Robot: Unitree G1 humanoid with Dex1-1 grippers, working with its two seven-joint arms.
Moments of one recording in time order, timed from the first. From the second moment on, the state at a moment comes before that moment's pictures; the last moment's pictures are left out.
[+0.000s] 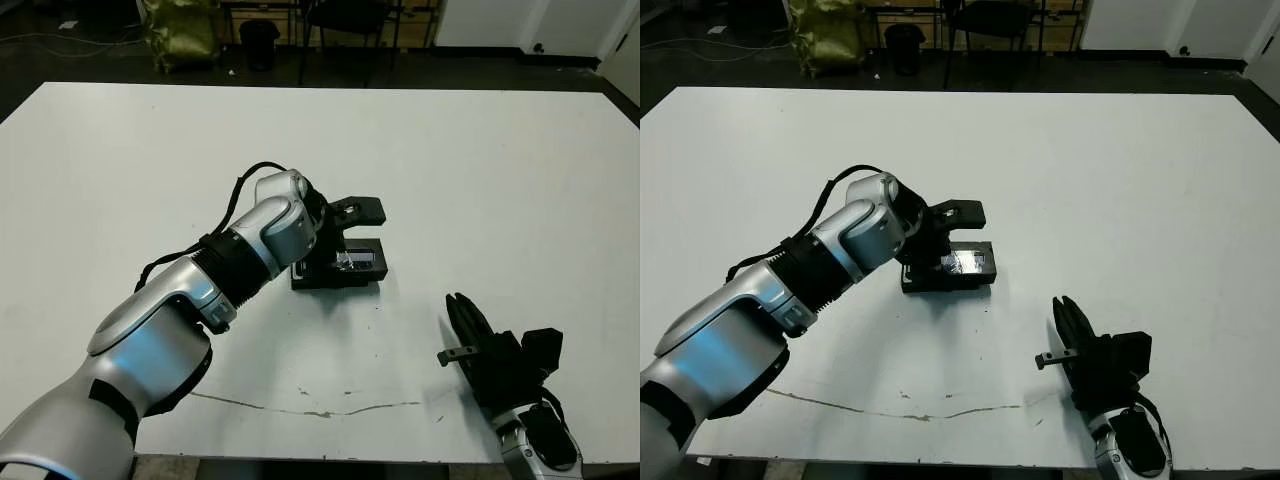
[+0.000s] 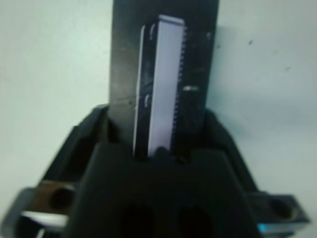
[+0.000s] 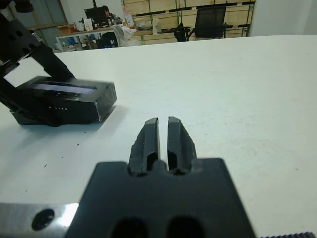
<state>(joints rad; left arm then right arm) -1.05 0.21 -0.78 0.57 0.36 0.69 -1.18 0.31 -0.17 -0.02 -0.18 0.23 -0.07 0.28</state>
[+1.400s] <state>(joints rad) -0.99 0.41 -0.58 0.74 0.29 0.20 -1.36 0.31 -0.18 -0.02 -0.19 0.21 -0.06 0.28</state>
